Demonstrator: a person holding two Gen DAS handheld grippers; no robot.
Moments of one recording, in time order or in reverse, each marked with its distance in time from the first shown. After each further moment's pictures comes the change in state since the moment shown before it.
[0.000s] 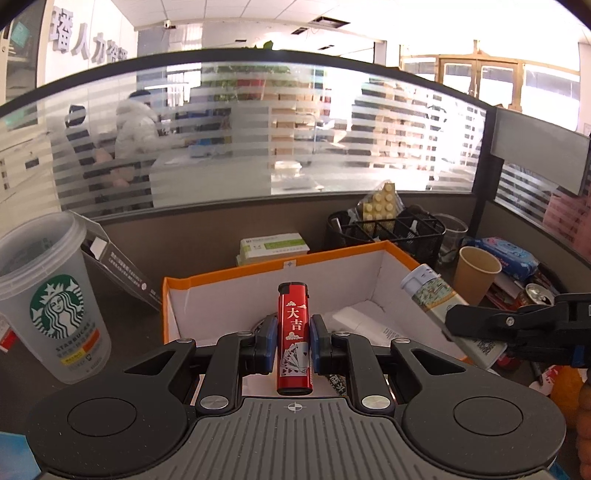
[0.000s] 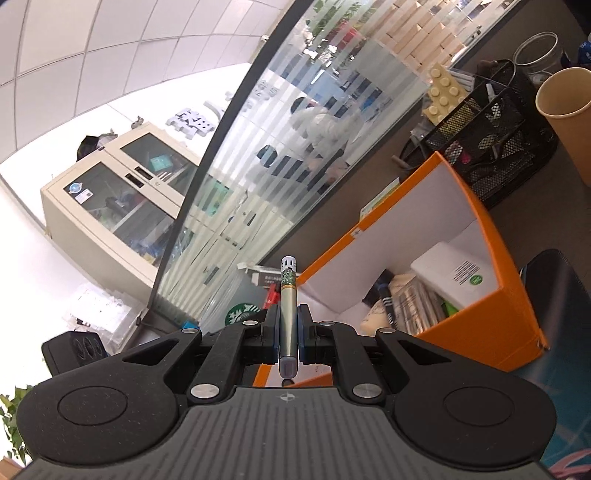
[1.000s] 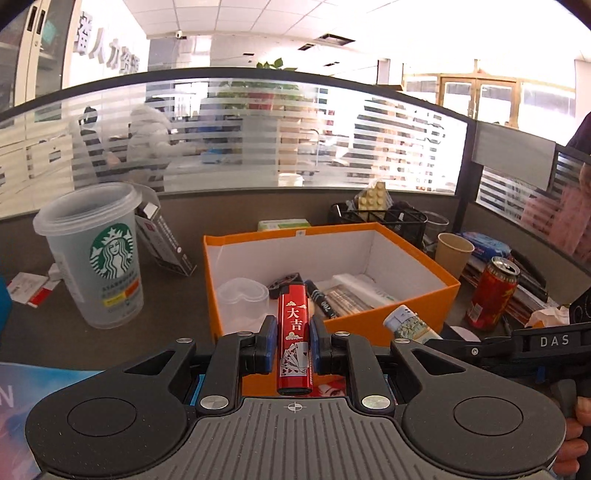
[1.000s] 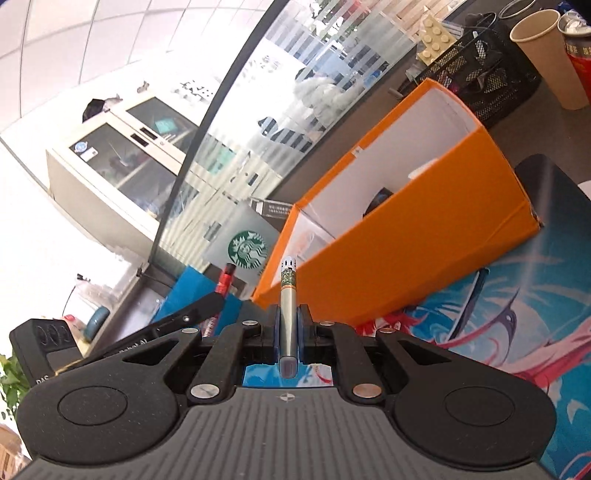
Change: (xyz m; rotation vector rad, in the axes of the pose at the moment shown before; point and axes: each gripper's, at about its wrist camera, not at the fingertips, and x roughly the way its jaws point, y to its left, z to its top) left arm -0.087 0.014 -0.060 -0.031 -0.063 -0.008; right arm -0.021 0.011 -0.084 -0.024 0.082 0.000
